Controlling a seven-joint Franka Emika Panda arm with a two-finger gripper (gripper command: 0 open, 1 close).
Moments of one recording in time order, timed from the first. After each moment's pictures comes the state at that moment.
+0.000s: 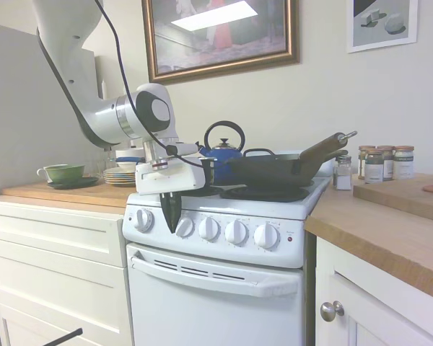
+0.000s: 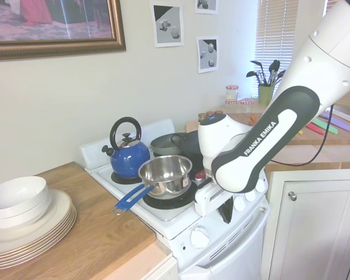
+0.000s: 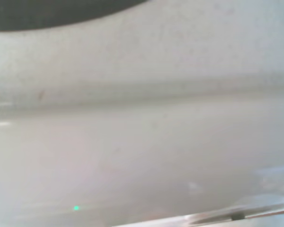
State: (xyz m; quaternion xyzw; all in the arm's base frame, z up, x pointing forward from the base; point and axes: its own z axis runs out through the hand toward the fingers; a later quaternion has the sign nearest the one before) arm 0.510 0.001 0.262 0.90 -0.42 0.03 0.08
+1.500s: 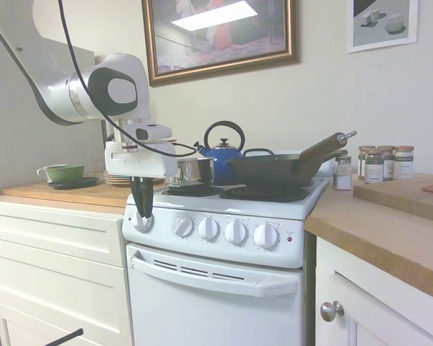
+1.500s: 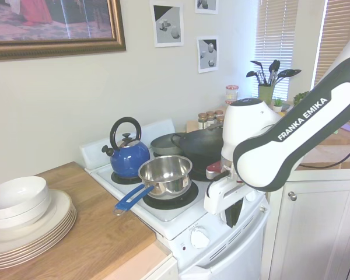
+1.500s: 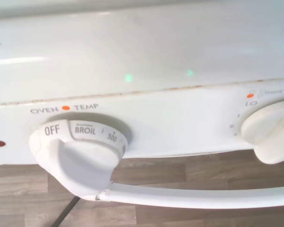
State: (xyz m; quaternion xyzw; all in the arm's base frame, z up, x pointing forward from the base) arm 0.441 0.026 0.310 0.91 -0.41 0.05 -0.01
